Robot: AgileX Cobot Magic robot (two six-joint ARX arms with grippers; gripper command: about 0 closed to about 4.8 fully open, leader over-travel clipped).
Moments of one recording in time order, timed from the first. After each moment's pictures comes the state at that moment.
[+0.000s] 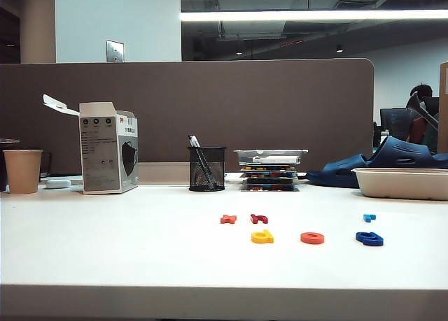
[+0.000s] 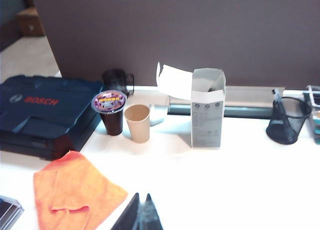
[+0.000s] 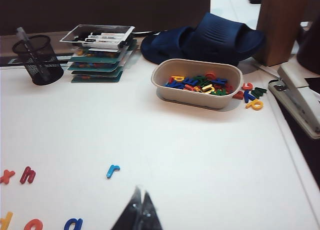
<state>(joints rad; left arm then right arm) 0.03 0.60 1.15 -0.70 -0.09 0.07 -0.24 0.34 0.62 -0.56 -0.31 0.03</state>
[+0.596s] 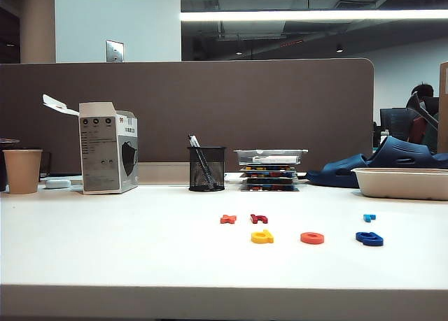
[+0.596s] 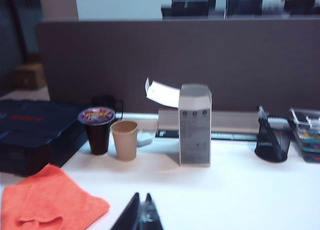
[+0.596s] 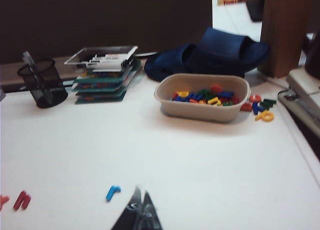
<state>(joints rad) 0.03 0.03 0.49 -0.36 -0.04 0.05 -0.24 0.20 0.36 -0.29 -0.31 0.12</state>
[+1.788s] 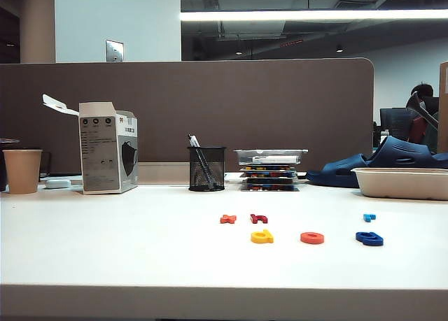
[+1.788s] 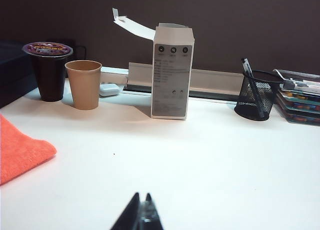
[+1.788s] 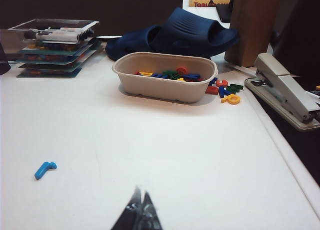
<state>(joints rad) 0.02 0.00 0.00 0.03 0.04 -0.07 -0.24 0.20 0.01 0.08 -0.20 0.00</state>
